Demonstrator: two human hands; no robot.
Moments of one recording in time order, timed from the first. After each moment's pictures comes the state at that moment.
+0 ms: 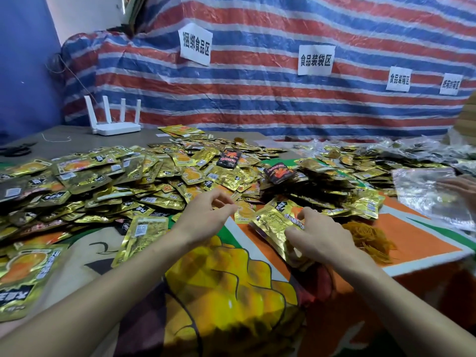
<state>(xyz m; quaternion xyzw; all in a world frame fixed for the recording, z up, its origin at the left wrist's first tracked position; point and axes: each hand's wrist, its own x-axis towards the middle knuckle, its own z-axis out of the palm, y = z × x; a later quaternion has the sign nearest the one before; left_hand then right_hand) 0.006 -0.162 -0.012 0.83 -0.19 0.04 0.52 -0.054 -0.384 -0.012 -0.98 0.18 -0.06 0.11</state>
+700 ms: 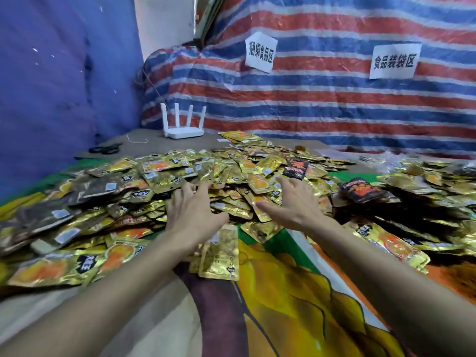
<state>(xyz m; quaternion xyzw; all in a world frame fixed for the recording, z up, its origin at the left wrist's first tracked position) 0.048 -0.041 -0.025 0.96 0.03 0.16 0.23 0.092 -0.254 -0.011 -0.98 -0.03 -0.11 0.14</state>
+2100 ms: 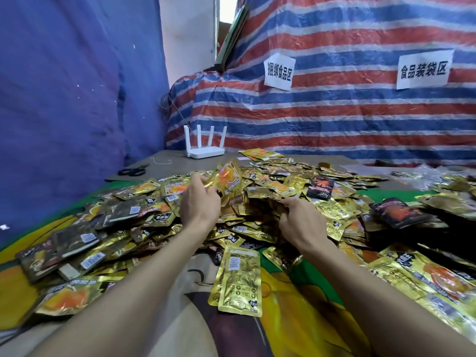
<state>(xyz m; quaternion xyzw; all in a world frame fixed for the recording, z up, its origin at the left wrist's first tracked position) 0.107 -0.022 0.001 0.82 0.13 0.34 0.44 0.120 -0.218 -0.024 -0.95 -0.05 -0.26 0.18</state>
